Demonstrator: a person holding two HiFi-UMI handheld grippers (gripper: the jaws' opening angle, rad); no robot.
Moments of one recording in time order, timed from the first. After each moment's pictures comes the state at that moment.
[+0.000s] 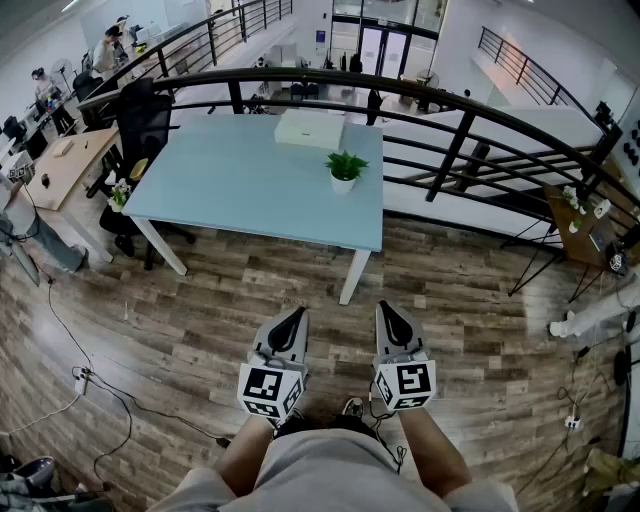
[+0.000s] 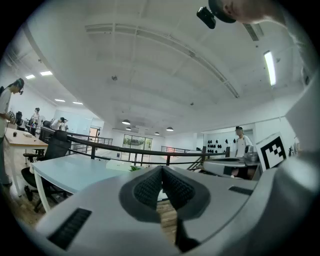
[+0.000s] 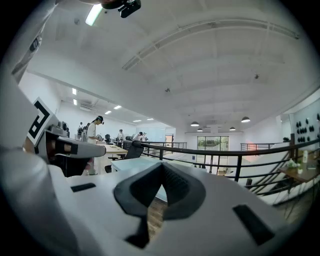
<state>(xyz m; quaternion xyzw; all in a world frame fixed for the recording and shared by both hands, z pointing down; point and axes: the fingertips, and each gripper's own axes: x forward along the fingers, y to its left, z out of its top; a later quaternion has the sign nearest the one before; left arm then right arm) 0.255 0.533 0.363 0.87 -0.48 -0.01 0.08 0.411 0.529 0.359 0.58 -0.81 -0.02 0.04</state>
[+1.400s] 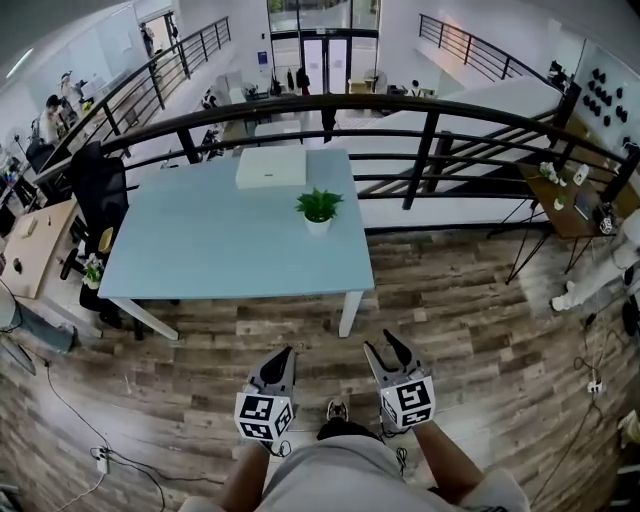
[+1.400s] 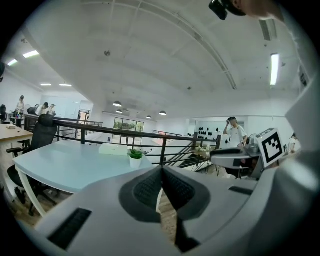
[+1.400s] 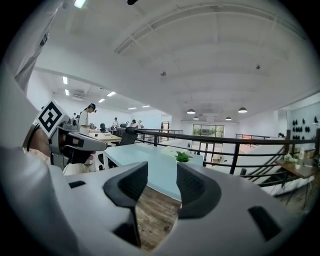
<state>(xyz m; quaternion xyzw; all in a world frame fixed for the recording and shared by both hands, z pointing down) 0.227 0.406 0.448 0.89 -0.43 0.07 0.13 0.412 0.428 0.440 0.59 -0.80 0.03 0.10</state>
